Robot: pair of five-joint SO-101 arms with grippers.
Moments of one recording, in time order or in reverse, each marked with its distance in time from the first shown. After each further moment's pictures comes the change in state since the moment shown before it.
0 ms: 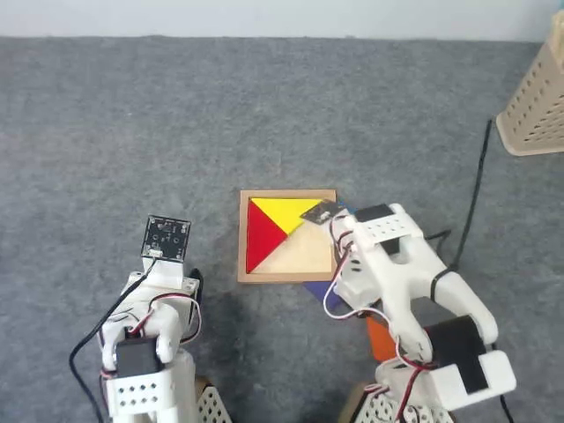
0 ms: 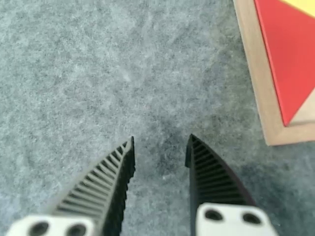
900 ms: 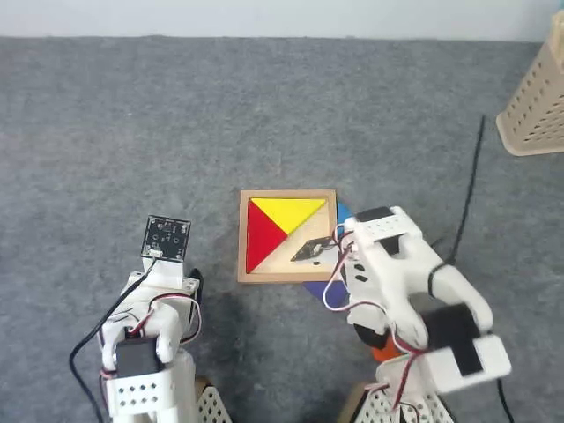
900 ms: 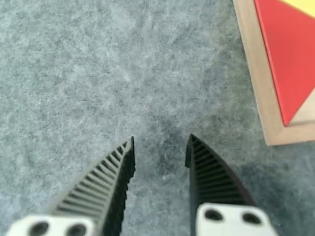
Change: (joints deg) left arm 0.0 0.0 0.0 0.0 0.0; right arm 0.7 6.7 2.4 7.1 20.1
